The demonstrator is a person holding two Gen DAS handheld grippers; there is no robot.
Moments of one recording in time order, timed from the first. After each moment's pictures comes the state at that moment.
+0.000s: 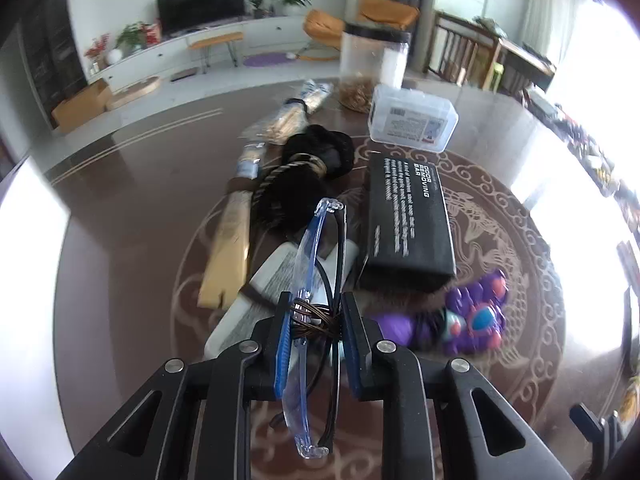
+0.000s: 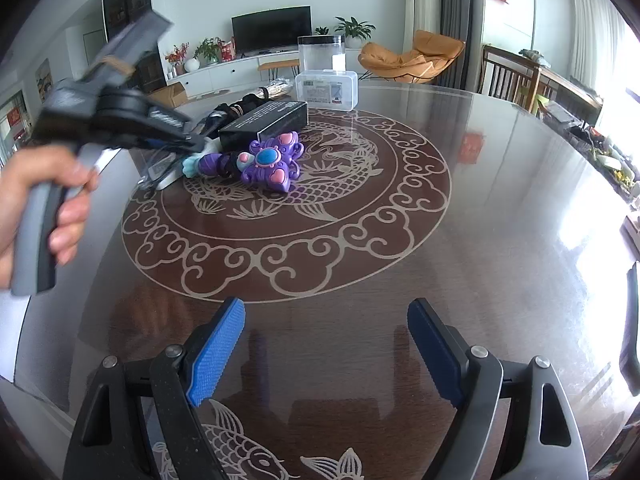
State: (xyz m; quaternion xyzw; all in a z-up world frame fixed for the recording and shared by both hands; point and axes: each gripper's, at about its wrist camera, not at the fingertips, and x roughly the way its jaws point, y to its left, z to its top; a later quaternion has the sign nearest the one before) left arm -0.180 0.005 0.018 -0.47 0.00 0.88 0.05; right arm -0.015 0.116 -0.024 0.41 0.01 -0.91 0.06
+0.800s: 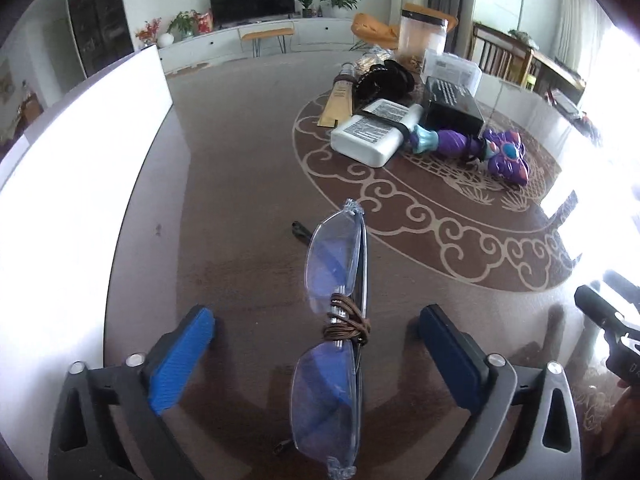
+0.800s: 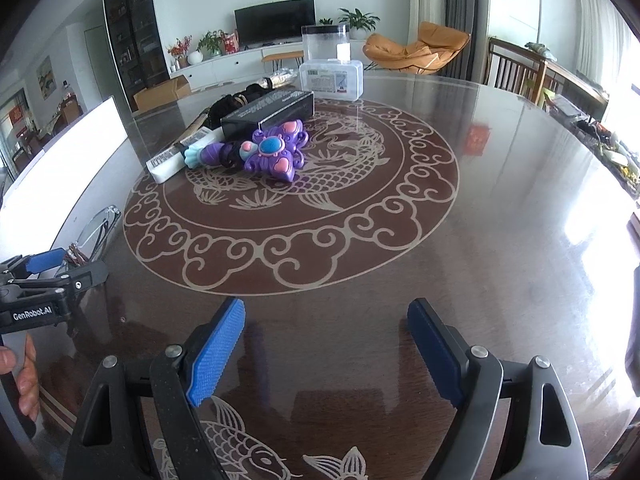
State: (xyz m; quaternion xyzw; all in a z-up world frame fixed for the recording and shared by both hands) left arm -0.033 -0.056 -0.023 -0.46 0.00 0.89 -0.02; right arm -0.020 0.115 -0.029 0.43 0.01 -0.90 0.07
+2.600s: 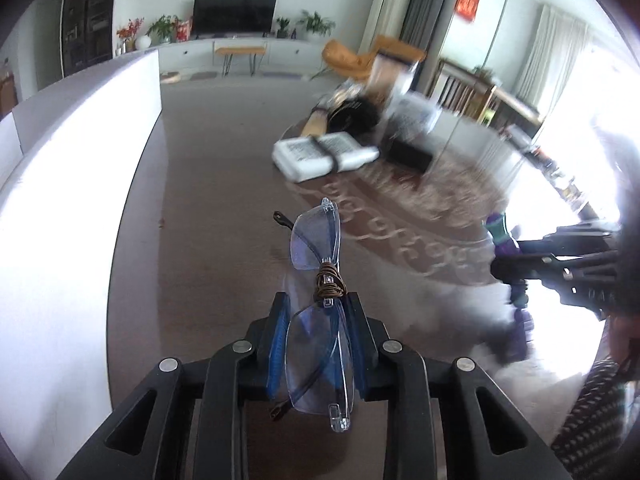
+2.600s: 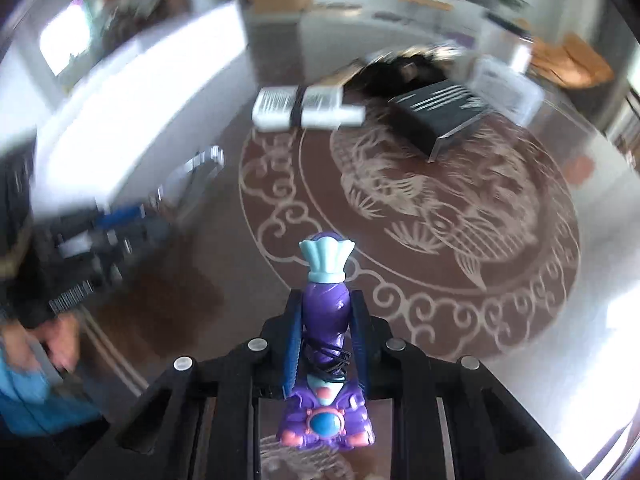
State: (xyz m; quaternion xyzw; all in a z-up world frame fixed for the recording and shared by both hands) left arm 0.012 -0.083 0.006 -0.41 -0.08 0.90 0.07; right arm -0.074 0.033 -0.008 0.51 0.13 -0.80 0.29
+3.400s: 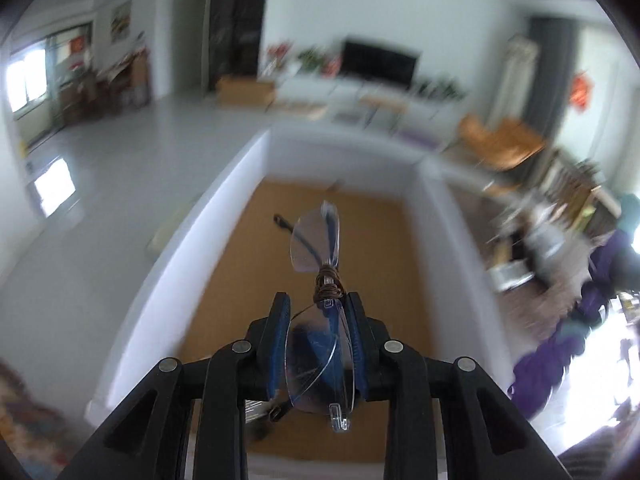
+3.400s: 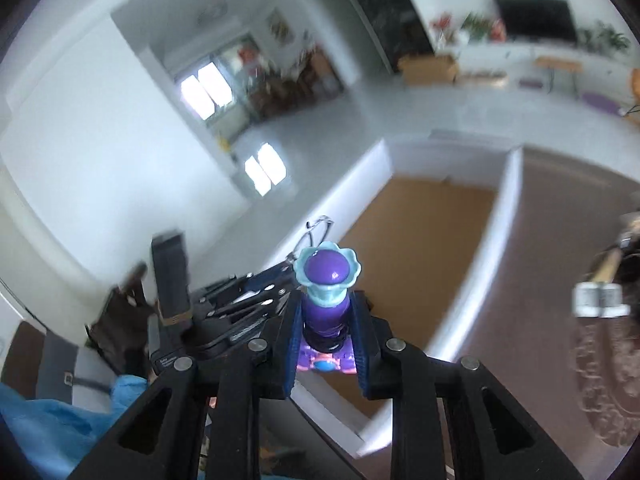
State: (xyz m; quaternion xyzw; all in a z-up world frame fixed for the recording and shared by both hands) left arm 0.121 -0.335 0.116 -0.38 -0.13 0.90 -0.18; right arm 0.004 -0.238 0.159 0.43 0.01 -0.74 0.52
